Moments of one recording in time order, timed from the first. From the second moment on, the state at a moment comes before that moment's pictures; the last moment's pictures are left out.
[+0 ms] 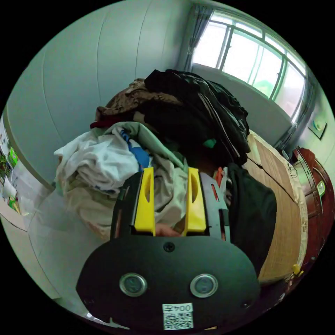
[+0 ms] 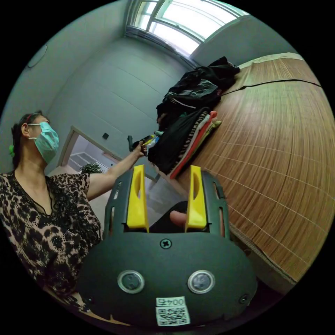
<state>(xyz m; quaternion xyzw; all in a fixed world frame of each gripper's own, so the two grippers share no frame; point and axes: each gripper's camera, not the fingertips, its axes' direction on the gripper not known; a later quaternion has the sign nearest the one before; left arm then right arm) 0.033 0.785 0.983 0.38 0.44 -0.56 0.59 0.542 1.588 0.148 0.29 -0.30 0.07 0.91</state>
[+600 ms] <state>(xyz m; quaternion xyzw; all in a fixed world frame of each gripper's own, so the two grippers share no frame) -0.029 0.738 0.920 0.35 0.39 -0.58 0.63 0.579 1.652 0.131 0.26 -0.37 0.08 0.89</state>
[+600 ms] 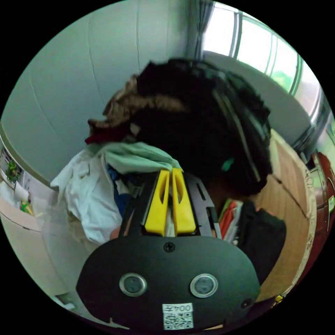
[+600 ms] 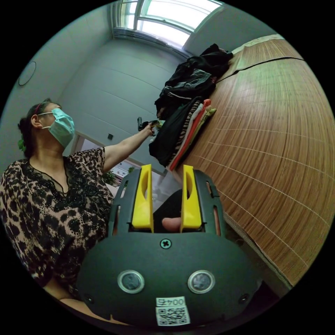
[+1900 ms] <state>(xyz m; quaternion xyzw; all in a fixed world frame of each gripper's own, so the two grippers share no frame) 0.533 0.707 0.408 0.53 0.48 -0.14 0.68 0.442 1.931 0.030 0.37 0.03 0.22 0.90</state>
